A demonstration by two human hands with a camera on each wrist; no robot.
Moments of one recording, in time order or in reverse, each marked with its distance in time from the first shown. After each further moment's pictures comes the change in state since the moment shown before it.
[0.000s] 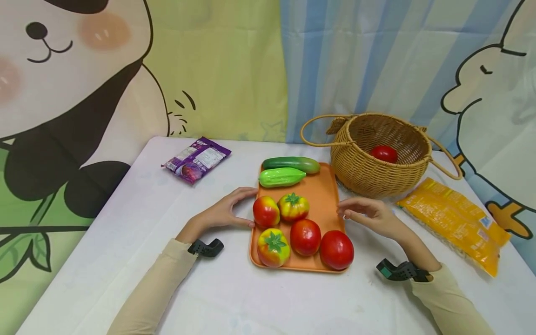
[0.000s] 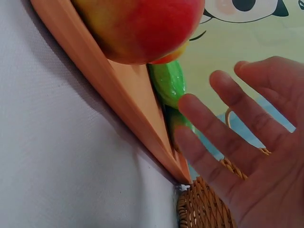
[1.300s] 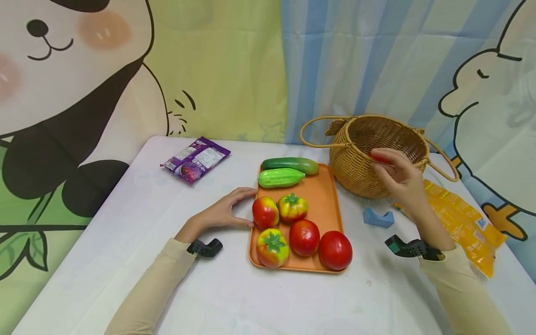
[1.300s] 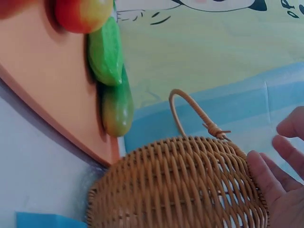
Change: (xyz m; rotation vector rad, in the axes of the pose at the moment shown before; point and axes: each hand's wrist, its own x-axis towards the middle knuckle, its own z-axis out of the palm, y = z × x) left_hand 0.000 -0.002 0.000 -0.006 0.003 0.011; right_hand 0.030 -0.035 -0.046 -0.090 0.527 -0.176
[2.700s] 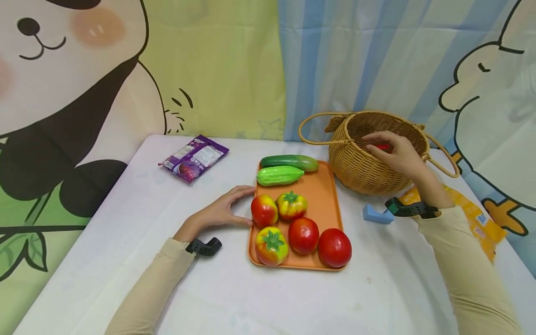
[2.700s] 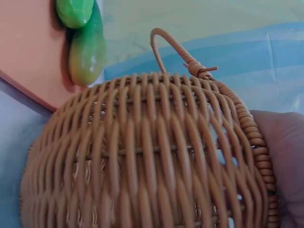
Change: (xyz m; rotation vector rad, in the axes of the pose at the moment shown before) left_hand 0.000 0.003 -0.001 0.001 -0.001 -0.011; right_hand 0.055 0.021 -0.028 -0.505 -0.275 0.292
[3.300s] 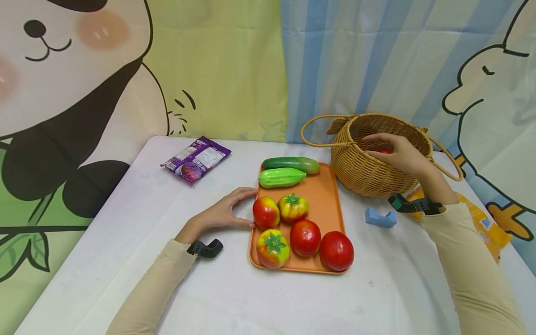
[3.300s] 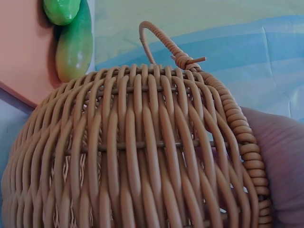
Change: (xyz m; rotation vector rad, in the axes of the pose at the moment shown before) left_hand 0.000 -0.002 0.001 -0.004 -0.003 -0.005; right_hand 0.012 -0.001 -0.012 0.007 -0.227 0.151
